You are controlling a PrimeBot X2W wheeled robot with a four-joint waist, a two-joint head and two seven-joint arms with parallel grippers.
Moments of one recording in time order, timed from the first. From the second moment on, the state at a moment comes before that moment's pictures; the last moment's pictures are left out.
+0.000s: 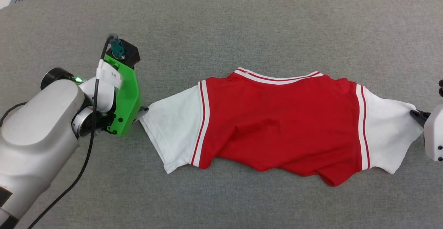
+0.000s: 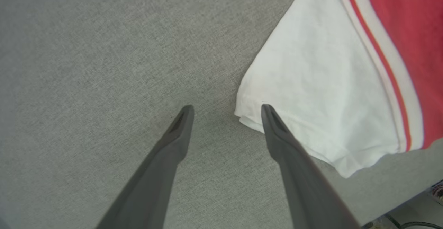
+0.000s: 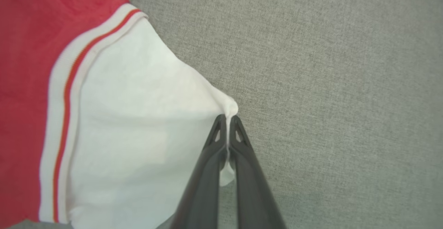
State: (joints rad) left arm -0.94 0.67 -0.95 0.38 -0.94 -0.13 0.78; right arm -0.53 -0.77 0.54 0.42 0.78 0.13 0.39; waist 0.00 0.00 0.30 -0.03
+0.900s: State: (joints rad) left arm -1.01 0.68 -1.22 0.49 -1.02 -0.13 0.41; right arm -0.58 -0.77 0.59 0.42 0.74 0.13 0.27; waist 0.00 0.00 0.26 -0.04
